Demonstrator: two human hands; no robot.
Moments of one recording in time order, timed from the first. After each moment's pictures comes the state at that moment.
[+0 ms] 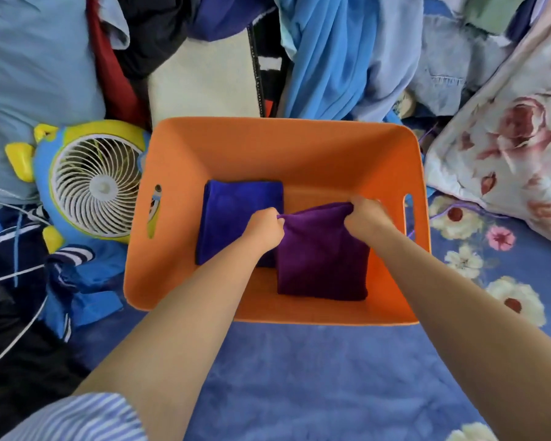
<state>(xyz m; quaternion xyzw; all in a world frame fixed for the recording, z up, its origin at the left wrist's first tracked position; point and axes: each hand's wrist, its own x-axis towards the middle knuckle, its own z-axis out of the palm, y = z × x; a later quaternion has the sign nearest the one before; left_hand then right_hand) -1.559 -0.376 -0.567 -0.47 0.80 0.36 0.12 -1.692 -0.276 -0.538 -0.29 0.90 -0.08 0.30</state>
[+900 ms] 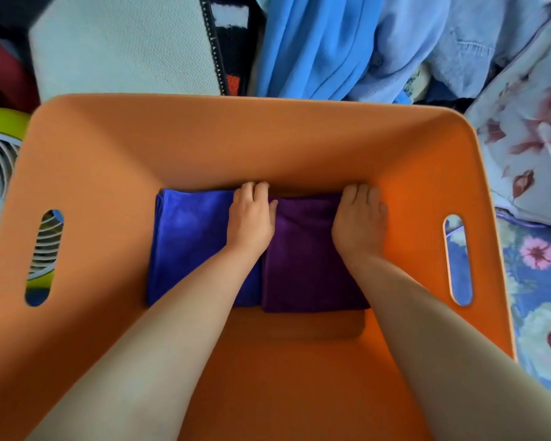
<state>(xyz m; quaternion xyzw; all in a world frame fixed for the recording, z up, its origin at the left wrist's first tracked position) -1.612 -0.416 -0.663 -0.39 0.90 0.20 -0.08 -1.722 -0.311 -0.652 -0.34 0.94 -0.01 0.05</state>
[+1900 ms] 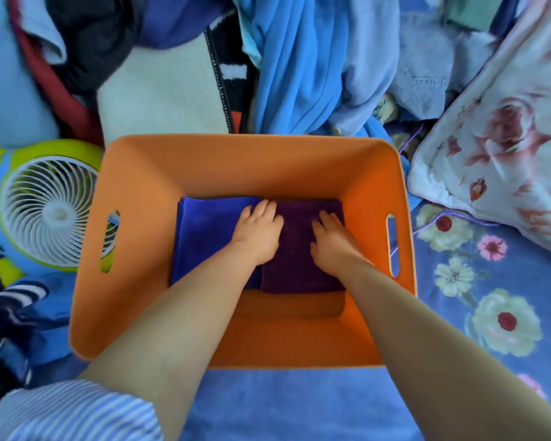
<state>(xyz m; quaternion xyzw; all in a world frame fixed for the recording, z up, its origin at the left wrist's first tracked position) -1.602 -0.388 -0.598 -0.23 0.95 0.05 0.21 -1.702 -0.278 -0.602 -0.43 0.85 0.00 0.32</state>
